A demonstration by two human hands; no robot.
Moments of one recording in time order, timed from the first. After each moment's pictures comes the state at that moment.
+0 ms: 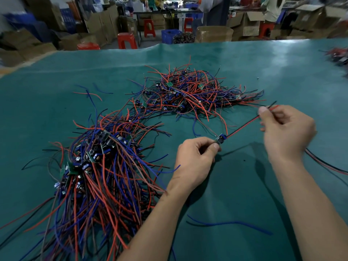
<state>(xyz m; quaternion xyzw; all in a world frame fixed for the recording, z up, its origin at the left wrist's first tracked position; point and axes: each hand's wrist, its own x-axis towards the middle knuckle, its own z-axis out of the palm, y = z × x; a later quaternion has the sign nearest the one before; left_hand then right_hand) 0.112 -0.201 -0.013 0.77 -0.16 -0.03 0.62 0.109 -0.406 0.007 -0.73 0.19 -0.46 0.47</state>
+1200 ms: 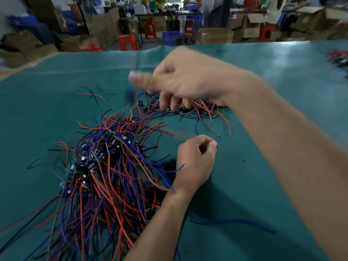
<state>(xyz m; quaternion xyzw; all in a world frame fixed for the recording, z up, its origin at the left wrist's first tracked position) 0.111 -0.202 -0.012 0.82 -0.13 0.04 0.56 0.141 -0.245 0.167 -0.92 -0.18 -0.01 0.34</state>
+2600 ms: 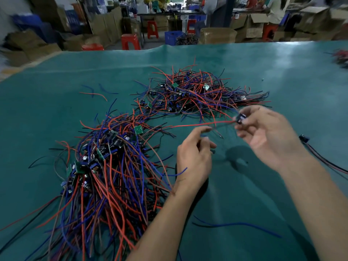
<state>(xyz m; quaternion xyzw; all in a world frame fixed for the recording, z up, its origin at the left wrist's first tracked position) 0.119 -0.204 -0.022 0.74 -0.09 0.04 0.67 0.095 -0.359 0.042 -0.58 0.06 -0.11 0.80</state>
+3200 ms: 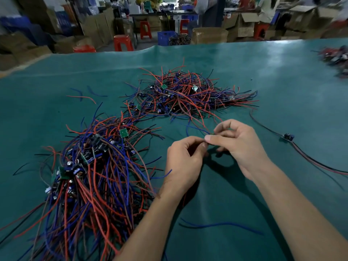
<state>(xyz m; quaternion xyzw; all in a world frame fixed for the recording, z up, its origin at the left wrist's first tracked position) 0.114 -0.200 -0.018 0.76 -0.16 0.02 0.63 0.092 -0.347 0.013 -0.72 0.09 -0.12 0.68</state>
